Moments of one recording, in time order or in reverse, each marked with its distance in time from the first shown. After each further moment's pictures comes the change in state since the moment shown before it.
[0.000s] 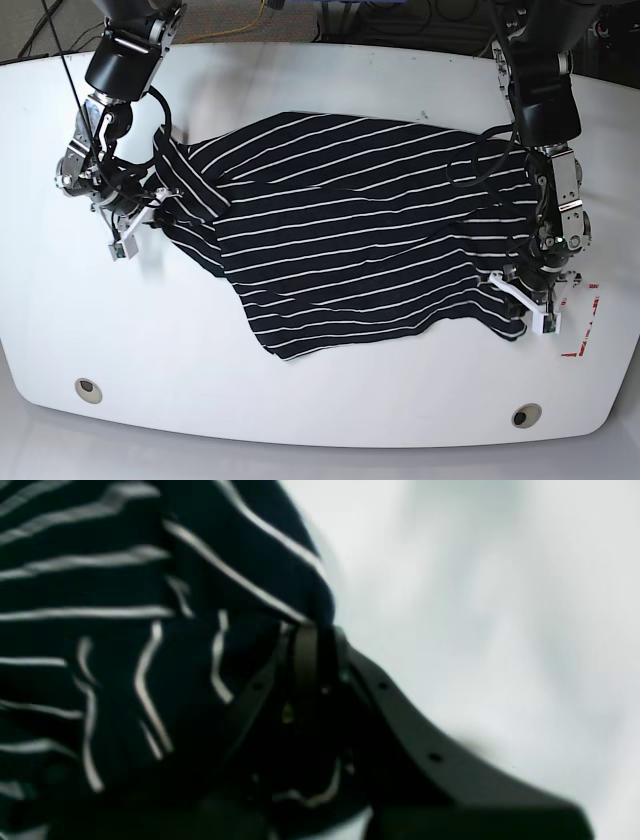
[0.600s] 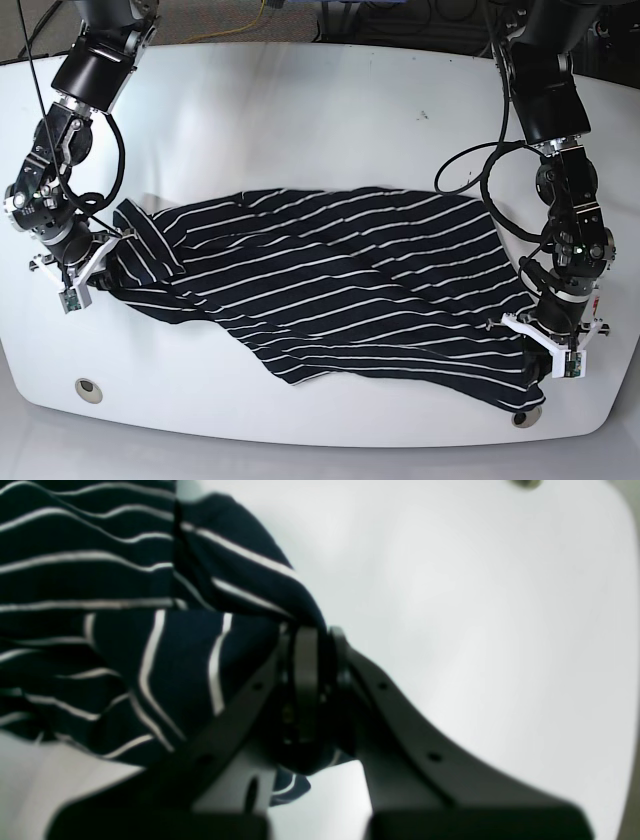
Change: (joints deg) left arm -0.2 0.1 0.1 22.6 -0.2 -0.3 0.8; right arm 3.9 6.2 0.2 18.7 0.7 0.3 -2.2
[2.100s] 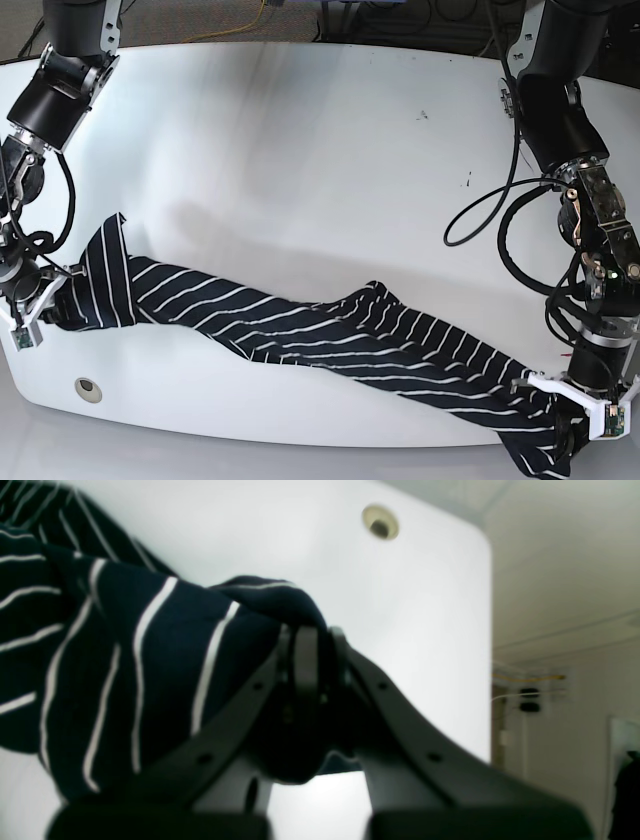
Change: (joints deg) left arm -9.4 -0.4 -0.2 12.9 -0.1 0.2 8.5; right arm 8.5 8.7 -0.2 -3.4 0.5 0.0 -6.6
